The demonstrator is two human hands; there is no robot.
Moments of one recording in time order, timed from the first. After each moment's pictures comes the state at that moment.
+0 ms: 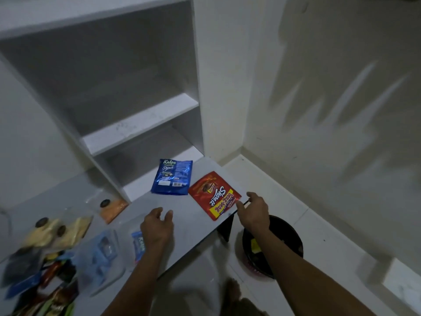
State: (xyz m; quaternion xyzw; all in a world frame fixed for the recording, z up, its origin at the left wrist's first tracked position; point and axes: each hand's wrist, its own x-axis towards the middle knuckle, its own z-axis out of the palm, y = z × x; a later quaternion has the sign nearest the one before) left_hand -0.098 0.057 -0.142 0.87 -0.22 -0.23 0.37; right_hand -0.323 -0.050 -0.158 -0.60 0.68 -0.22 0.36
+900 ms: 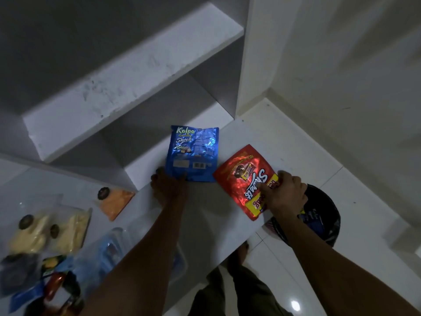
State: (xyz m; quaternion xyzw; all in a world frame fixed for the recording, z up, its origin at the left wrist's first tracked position) left_hand 0.024 -0.095 -0.274 0.93 -0.18 -0.20 0.25; right_hand -0.241 -0.145 -0.273 -0.57 0.78 -0.08 0.24
